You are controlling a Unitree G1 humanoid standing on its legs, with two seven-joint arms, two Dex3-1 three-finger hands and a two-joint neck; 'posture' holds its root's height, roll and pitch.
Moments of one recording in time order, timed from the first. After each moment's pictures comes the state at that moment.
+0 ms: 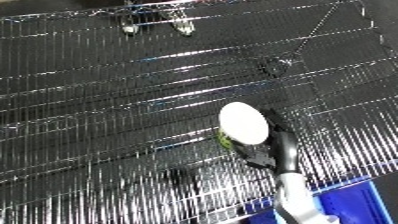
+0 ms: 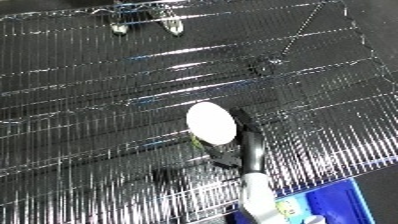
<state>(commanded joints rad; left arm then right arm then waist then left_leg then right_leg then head) -0.35 0.46 -0.24 0.17 -0.78 0.03 -0.01 -0.79 -0.48 0.21 0.63 0.44 -0.26 -0.41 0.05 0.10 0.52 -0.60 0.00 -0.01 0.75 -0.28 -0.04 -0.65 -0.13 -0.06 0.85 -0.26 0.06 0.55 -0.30</state>
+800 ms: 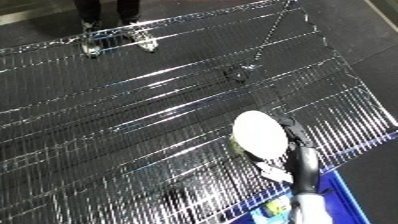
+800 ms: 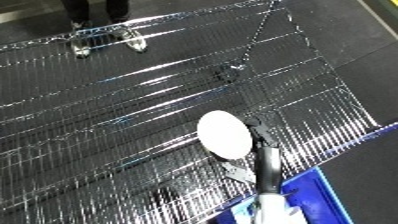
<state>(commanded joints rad) -0.23 0.44 -0.14 0.16 -0.75 -0.02 -0.07 -0.45 -0.51 0.04 0.21 0.35 -0.26 -0.52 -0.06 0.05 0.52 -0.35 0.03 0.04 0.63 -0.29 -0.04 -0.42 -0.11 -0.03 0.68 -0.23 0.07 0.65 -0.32</state>
